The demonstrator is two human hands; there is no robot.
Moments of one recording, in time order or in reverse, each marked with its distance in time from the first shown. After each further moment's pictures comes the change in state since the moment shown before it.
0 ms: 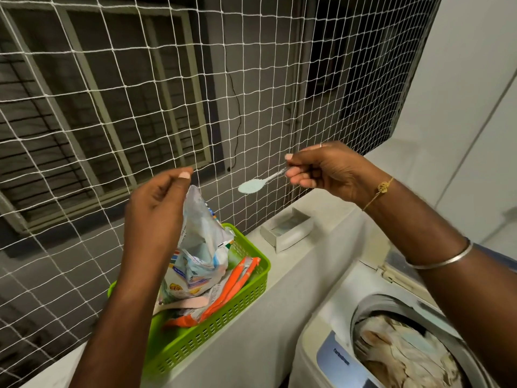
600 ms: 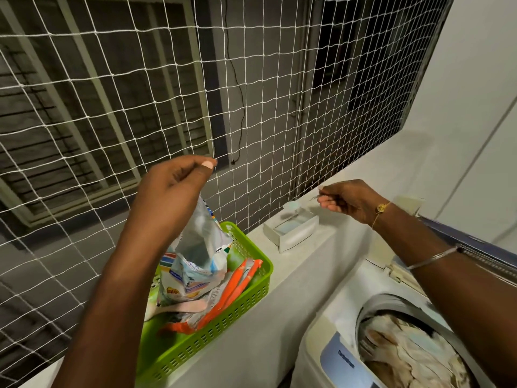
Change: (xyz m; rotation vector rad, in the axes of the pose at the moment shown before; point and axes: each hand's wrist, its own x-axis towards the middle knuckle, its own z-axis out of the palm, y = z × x) left_hand 0.031 0.003 0.015 0.140 -0.236 0.035; right_hand 0.075 0.115 -0.079 -0.019 0.272 0.276
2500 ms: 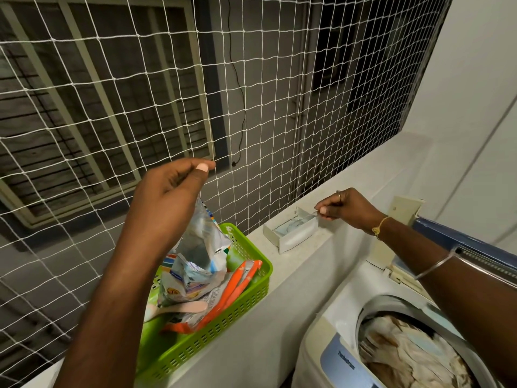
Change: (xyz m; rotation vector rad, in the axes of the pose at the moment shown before) left_hand -0.013 0.008 -0.002 -0.026 0.020 0.020; right_hand 0.018 0.043 -0.020 -0.388 -0.160 -0.504
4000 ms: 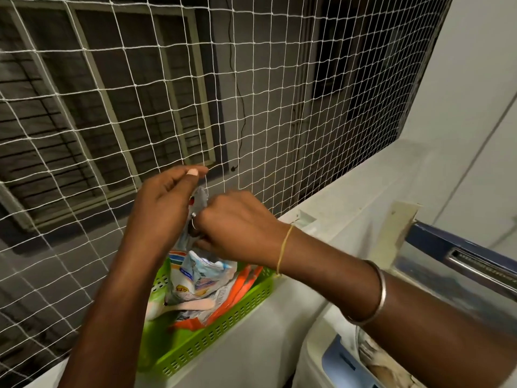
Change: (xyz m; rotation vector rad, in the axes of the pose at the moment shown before) left_hand -0.004 -0.012 -0.018 -0.069 0.058 -0.100; right_hand -0.079 -0.237 0.170 -1.091 -0.053 -0.888
